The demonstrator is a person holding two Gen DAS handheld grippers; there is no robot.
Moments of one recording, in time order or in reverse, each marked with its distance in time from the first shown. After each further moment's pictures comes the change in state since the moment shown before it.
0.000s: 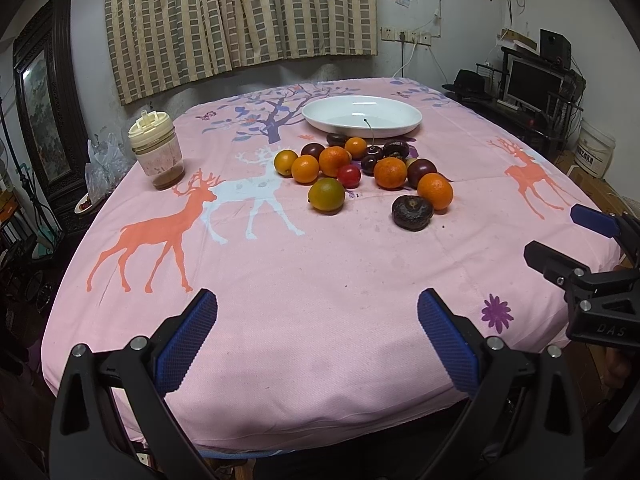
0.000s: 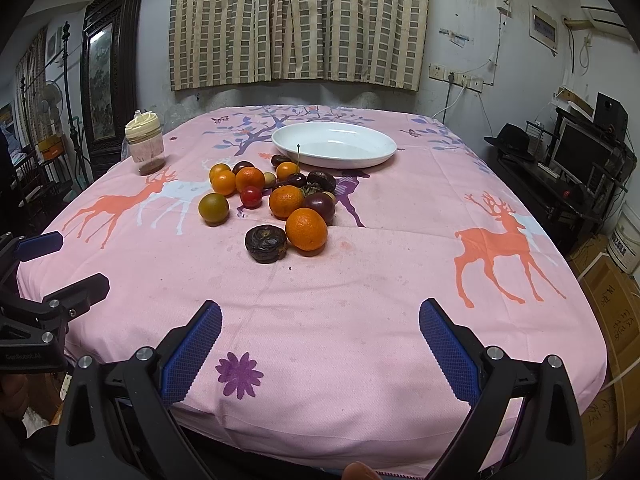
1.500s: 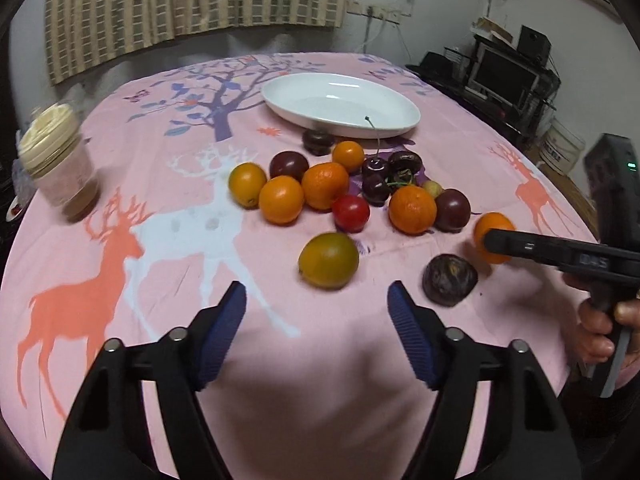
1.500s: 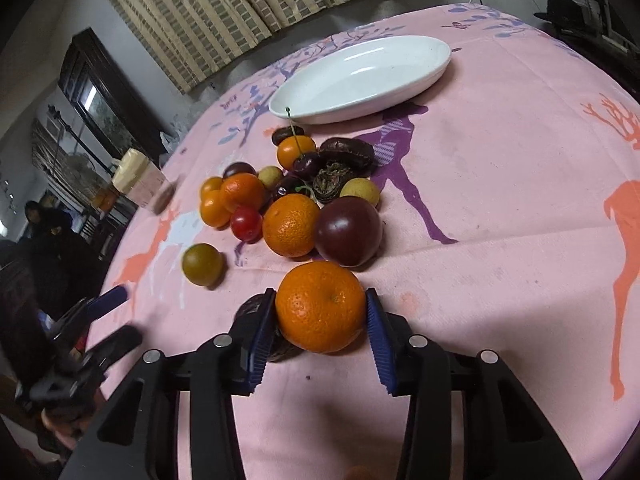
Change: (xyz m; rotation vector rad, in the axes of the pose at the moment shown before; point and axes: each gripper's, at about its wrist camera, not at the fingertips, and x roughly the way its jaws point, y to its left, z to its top) left arm 0.134 0.036 0.084 0.039 0.125 -0.249; right arm 0.154 -0.045 0.057 0.328 0.257 0.404
